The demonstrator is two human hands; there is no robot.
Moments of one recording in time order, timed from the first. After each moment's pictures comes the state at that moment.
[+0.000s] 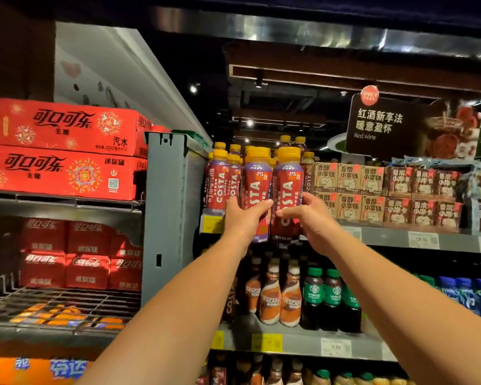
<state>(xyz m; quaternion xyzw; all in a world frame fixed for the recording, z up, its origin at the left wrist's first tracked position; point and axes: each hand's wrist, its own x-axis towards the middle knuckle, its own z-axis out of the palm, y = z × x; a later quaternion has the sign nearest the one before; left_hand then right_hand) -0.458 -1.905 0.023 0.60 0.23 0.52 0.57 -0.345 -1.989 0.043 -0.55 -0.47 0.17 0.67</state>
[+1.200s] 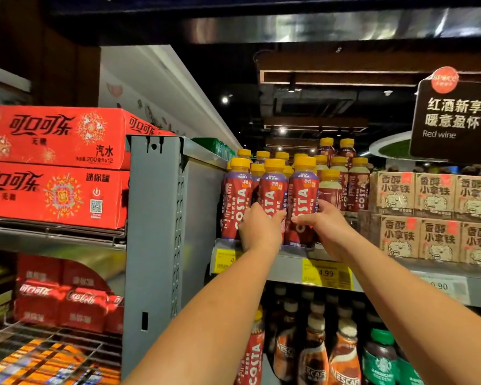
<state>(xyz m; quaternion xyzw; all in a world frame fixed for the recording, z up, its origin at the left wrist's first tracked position) -0.379 -1.786 0.046 0.69 0.42 0.53 0.24 -0.253 -1.831 0.059 -0.56 -0.49 0.21 0.64</state>
